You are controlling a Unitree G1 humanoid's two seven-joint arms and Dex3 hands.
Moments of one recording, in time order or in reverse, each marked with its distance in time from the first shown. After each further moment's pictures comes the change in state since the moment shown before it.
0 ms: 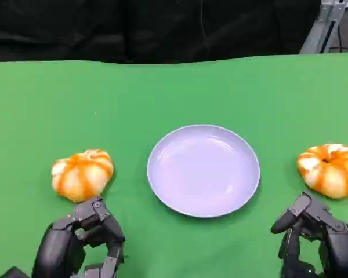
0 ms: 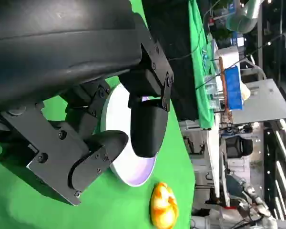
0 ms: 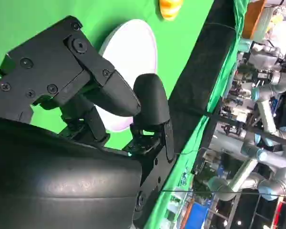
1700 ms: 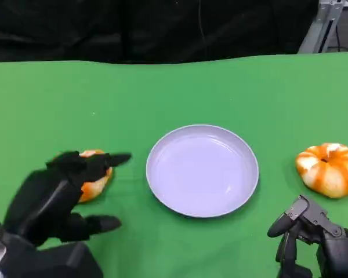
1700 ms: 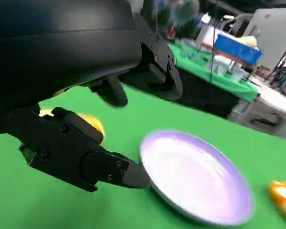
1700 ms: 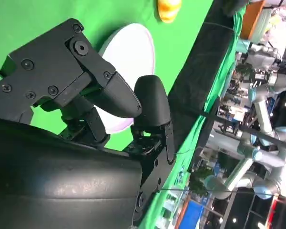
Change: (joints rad) left arm -0.190 0.303 0.000 -0.169 0.713 0.102 0.178; right arm 0.032 0.008 0.019 -0.038 -0.036 -0.002 -0.031
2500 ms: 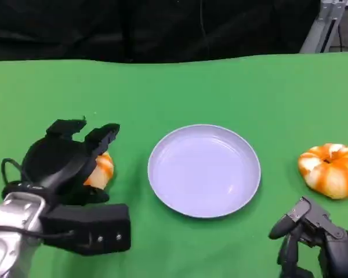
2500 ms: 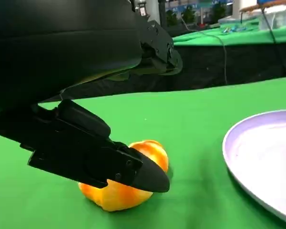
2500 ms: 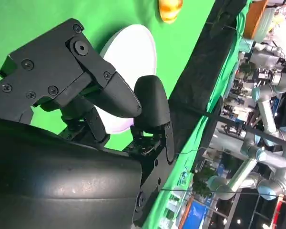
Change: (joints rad) left arm -0.334 0.070 -0.271 0.314 0.372 0.329 0.109; right arm 0.029 0.003 0.008 -0.048 0.000 0.023 0.001
